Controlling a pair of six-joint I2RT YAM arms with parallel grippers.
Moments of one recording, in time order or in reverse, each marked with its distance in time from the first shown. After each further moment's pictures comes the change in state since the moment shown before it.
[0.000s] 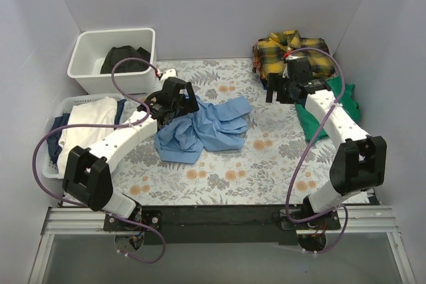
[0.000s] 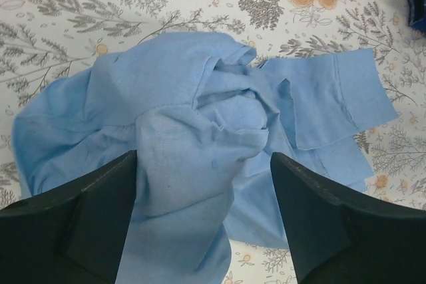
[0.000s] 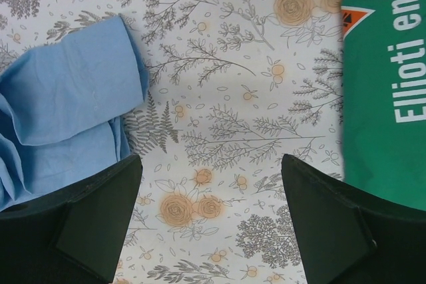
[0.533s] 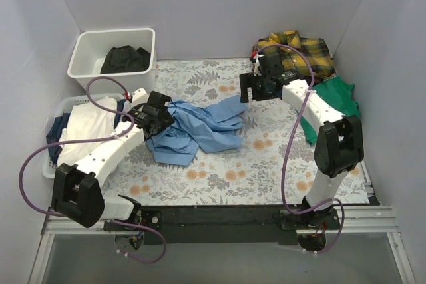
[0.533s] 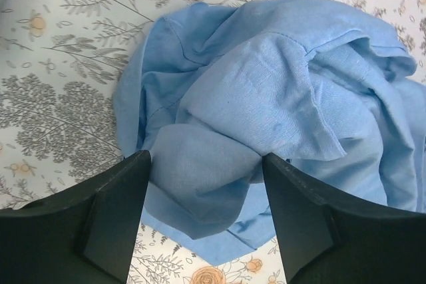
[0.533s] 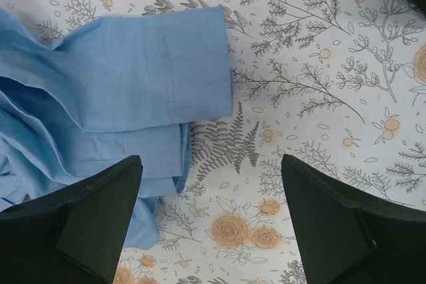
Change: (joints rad) left arm 0.086 -0.151 -0.154 -0.292 -0.185 -0.296; right arm 0.156 0.215 0.189 -0.024 -0.118 -0.052
